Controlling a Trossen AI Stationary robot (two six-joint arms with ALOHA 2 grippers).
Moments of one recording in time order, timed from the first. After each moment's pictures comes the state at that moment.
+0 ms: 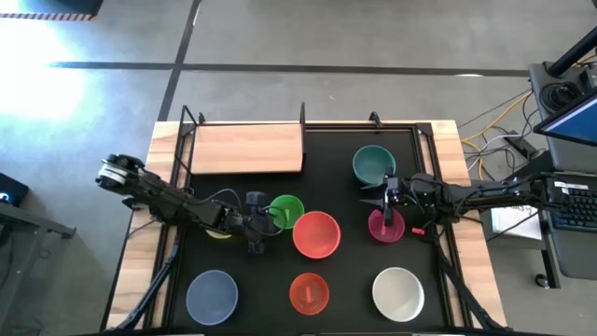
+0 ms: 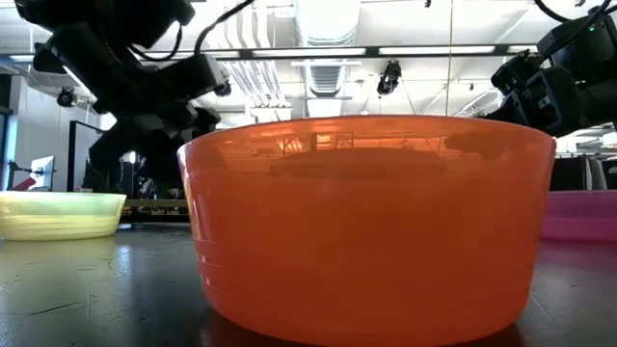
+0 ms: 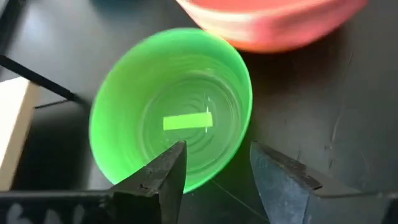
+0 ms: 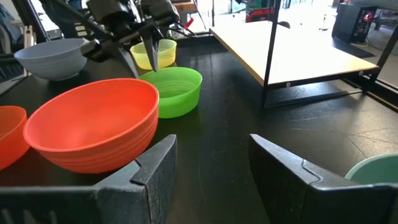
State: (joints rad) left arm -0.29 1.52 0.65 0.00 -0.43 -0.01; right arm -0.16 0.74 0.01 0.53 -0.08 0.05
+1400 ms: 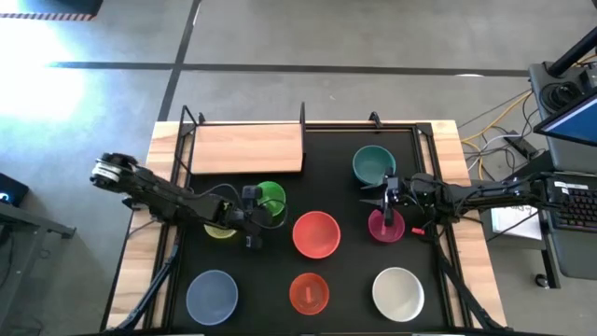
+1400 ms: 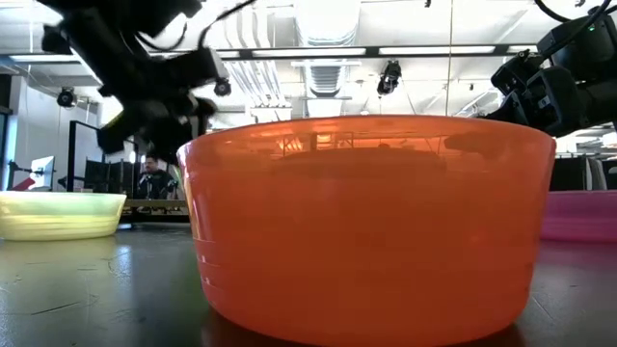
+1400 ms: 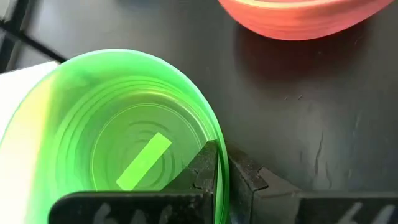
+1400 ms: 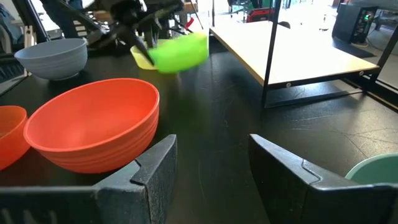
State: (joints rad) left arm -0.25 1.42 0.69 -0.20 -0.45 -0.03; right arm -0.16 0.74 0.01 0.53 -0.08 0.05
